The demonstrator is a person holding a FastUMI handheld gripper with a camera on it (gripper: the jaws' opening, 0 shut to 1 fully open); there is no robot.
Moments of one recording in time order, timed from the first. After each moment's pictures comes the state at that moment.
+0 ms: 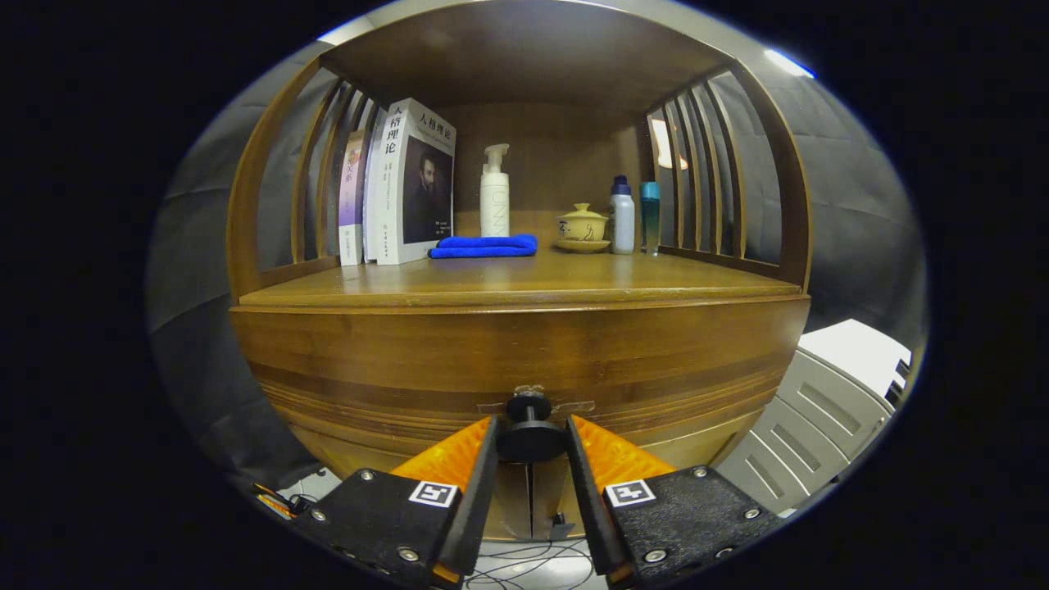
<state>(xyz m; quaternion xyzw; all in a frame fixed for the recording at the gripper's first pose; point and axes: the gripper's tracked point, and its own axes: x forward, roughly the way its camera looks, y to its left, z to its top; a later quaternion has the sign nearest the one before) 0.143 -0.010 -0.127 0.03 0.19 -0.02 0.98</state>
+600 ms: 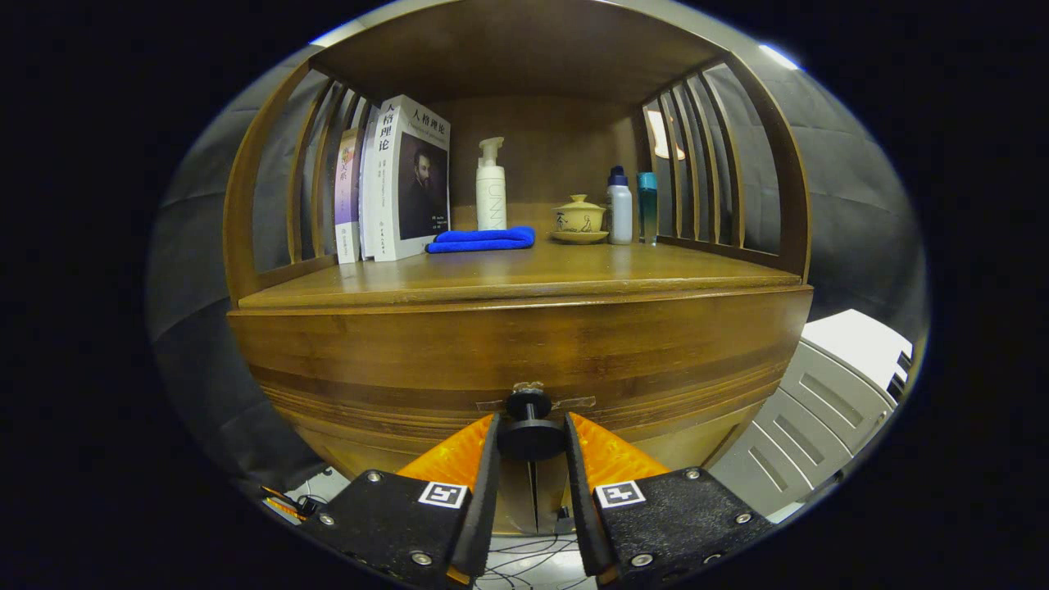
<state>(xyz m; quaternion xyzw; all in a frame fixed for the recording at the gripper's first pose) 0.134 -0.009 -0.128 0.04 0.20 -0.03 0.98</state>
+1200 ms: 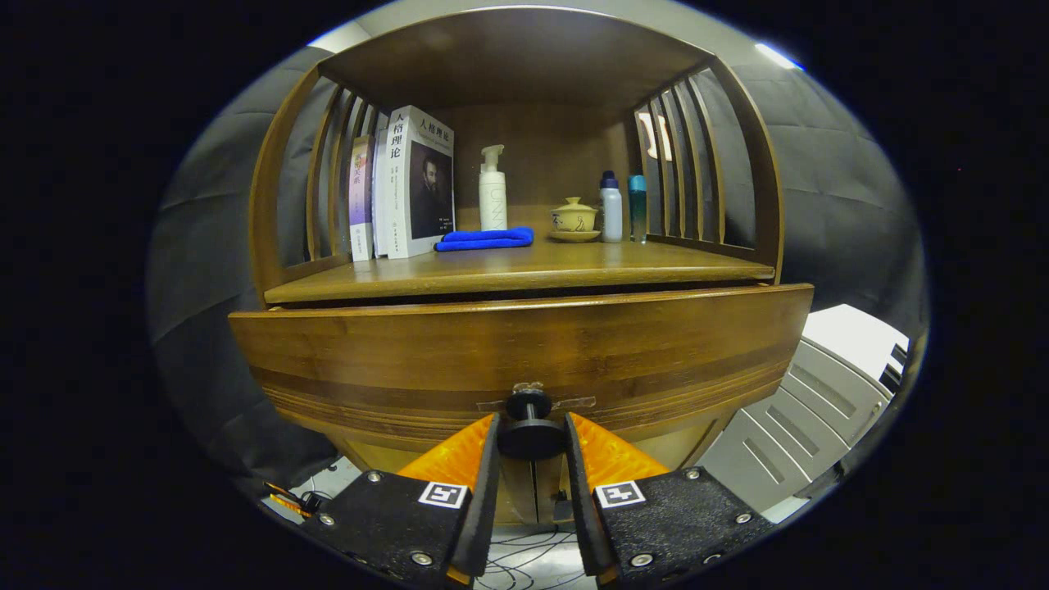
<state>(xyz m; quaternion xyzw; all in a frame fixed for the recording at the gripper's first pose) 0.092 -0.009 -0.122 0.04 0.20 -0.03 0.98</state>
